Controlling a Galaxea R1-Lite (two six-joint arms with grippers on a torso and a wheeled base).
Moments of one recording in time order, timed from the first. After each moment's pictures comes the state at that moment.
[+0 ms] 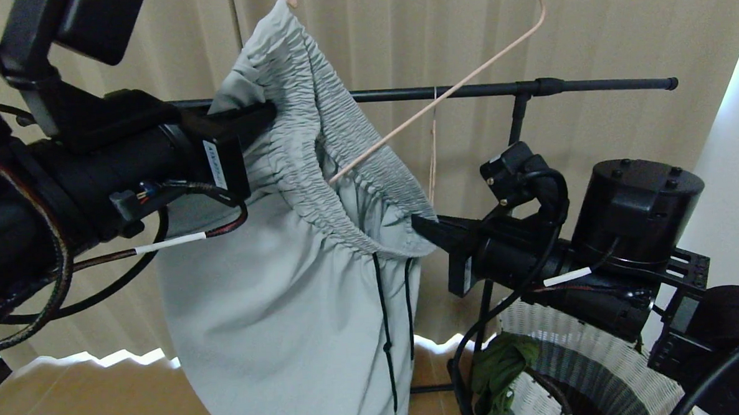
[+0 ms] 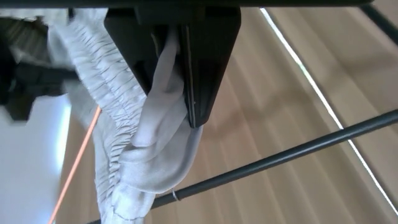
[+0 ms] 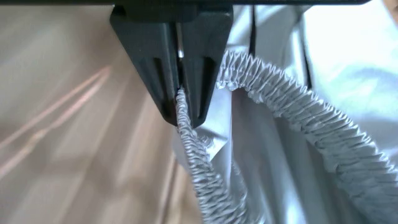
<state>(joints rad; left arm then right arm) -0.62 1.39 -0.94 -0.54 0.10 0.25 0.69 1.74 -0.77 -0.90 0.04 -0.01</state>
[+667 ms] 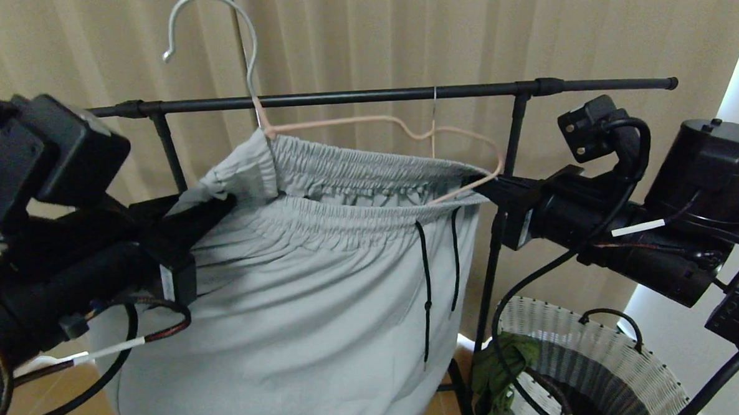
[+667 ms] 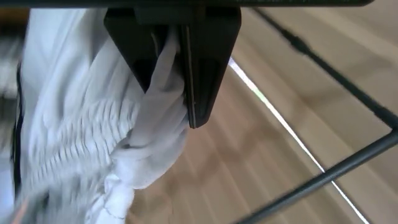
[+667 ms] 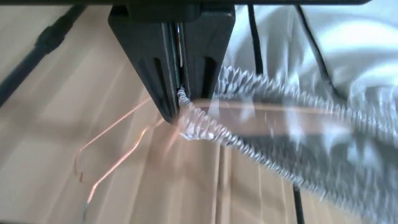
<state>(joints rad) -0.55 1.23 -0.66 -0.53 0.10 0.43 0.53 1.63 -0.76 -0.89 0.04 -0.01</state>
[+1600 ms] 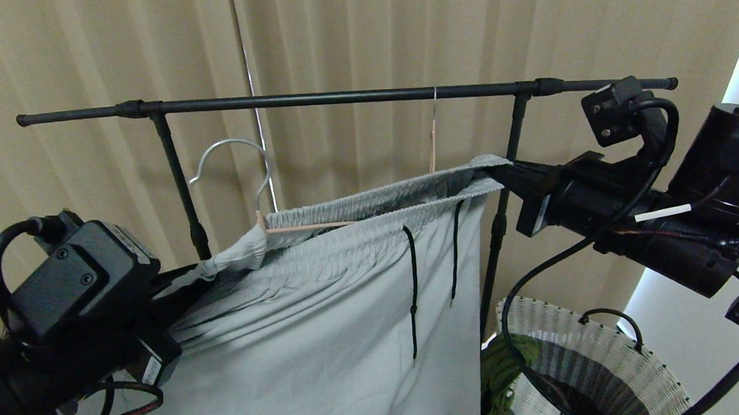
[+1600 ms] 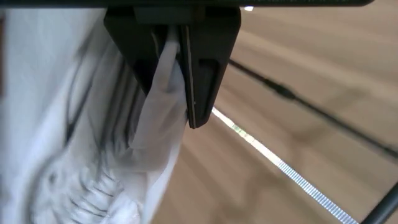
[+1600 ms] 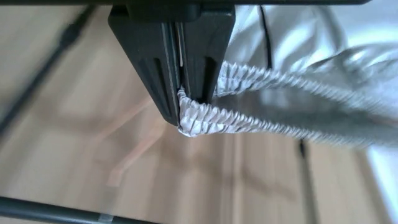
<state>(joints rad) -0.49 1.18 -0.49 -0.47 0.13 0.57 0.52 1.60 -0.76 -0.87 0.03 -0.02</state>
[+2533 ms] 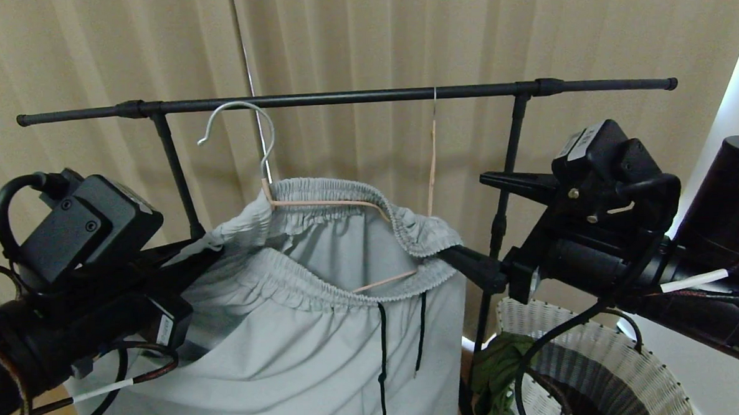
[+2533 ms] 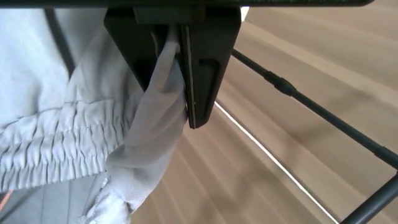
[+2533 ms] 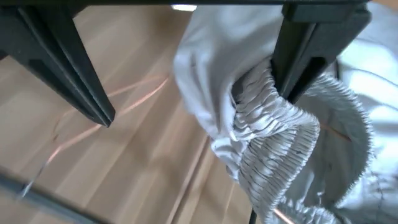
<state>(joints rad) -0.49 1.23 -0.57 -0.48 0.11 0.50 0.70 1.54 -0.68 -0.82 0.04 -0.29</state>
